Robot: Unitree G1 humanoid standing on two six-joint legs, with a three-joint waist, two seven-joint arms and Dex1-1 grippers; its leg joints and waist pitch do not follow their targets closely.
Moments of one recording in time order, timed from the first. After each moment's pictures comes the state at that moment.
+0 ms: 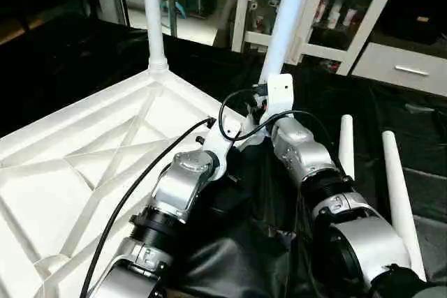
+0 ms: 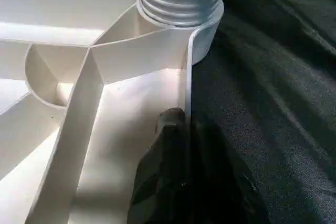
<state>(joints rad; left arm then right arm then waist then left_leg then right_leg) -0.56 -0.02 -0.18 0.37 0.12 0.65 -0.39 -0.86 0.02 -0.01 0.96 0.15 0.10 0.03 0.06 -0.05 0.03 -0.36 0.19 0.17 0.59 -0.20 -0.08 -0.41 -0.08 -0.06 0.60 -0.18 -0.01</state>
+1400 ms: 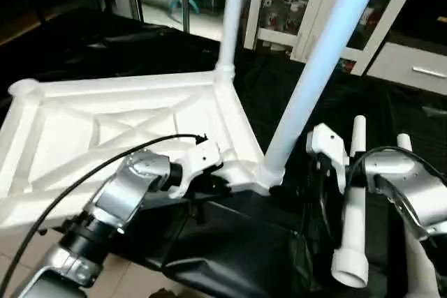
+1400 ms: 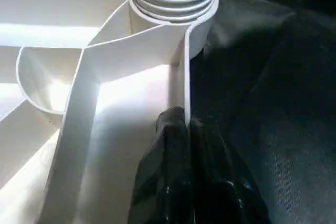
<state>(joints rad) -0.48 0.43 -0.39 0.18 0.00 0.43 -1.10 -0.38 -0.64 0.25 0.07 0.24 0.41 1.11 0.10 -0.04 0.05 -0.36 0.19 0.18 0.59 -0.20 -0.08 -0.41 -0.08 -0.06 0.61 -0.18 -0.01</state>
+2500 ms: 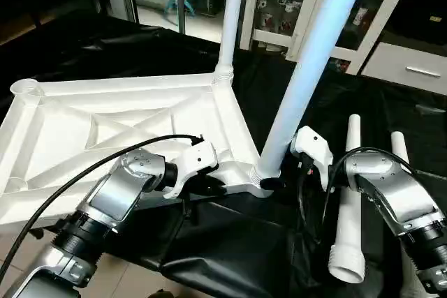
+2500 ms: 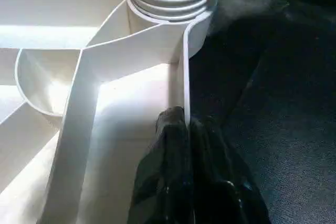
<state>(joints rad) -0.48 0.45 -0.39 0.18 -0.01 0.42 -1.12 -0.43 -0.55 0.28 0.18 0.16 0.37 1.04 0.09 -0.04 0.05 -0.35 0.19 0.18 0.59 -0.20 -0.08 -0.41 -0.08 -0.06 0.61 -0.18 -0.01</state>
